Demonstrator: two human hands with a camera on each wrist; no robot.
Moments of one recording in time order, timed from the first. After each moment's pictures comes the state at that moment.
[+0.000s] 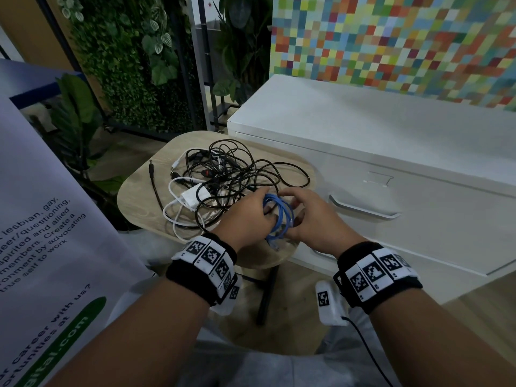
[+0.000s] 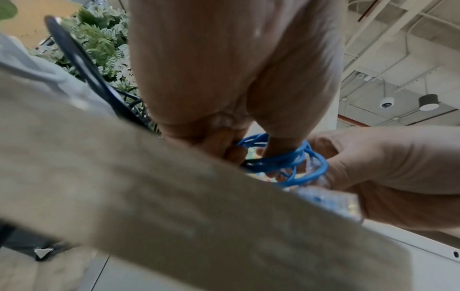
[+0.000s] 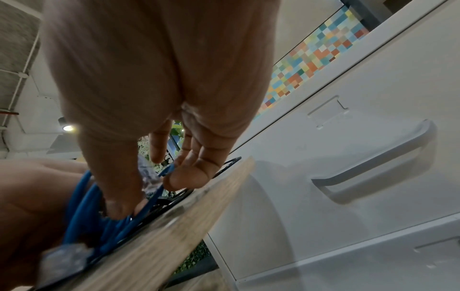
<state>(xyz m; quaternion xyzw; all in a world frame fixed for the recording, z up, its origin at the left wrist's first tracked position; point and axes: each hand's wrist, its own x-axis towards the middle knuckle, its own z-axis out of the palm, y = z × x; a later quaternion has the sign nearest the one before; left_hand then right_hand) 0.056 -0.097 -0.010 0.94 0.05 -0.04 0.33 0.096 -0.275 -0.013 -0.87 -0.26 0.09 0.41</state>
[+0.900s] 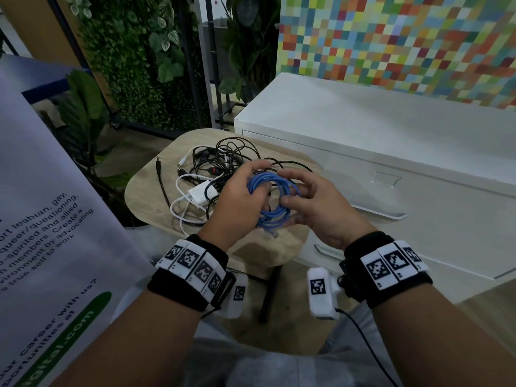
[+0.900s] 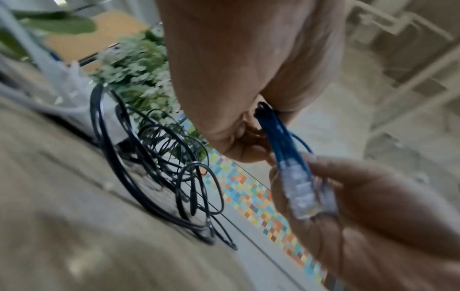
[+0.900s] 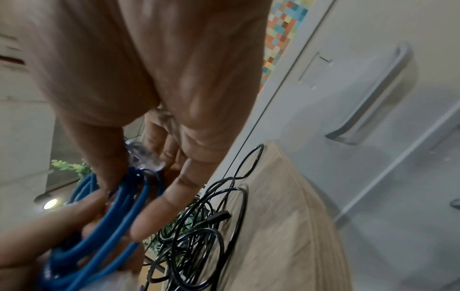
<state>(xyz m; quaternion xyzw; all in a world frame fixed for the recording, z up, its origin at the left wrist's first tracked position) 0.035 -0.086 0.015 0.77 0.02 0.16 0.62 0.092 -0.256 0.014 -0.64 -0.18 0.22 0.71</state>
